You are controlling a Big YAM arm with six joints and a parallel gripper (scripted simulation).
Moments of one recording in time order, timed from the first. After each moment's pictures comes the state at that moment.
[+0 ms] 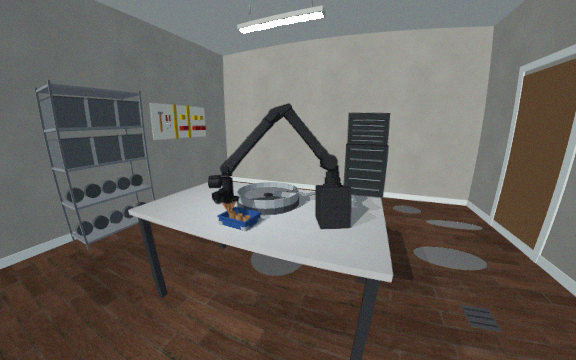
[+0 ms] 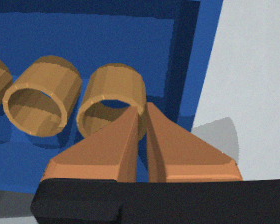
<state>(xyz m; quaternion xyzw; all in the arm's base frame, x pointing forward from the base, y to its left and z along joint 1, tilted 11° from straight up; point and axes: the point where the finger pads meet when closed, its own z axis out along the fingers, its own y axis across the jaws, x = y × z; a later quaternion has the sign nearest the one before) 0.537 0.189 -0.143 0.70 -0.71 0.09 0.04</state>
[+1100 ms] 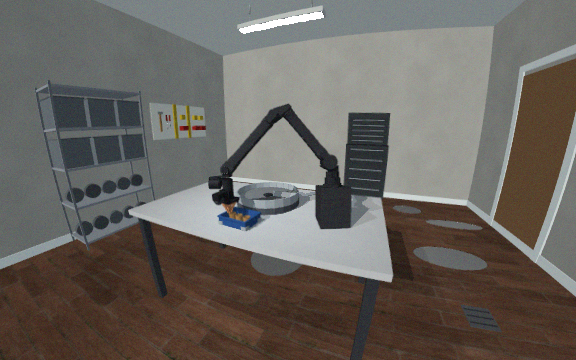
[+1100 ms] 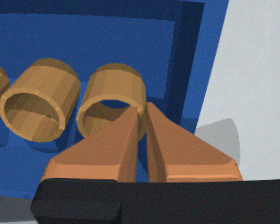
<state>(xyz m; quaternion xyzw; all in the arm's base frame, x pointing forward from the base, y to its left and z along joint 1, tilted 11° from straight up) 0.537 0.188 -0.148 0.70 -0.71 0.09 0.04</state>
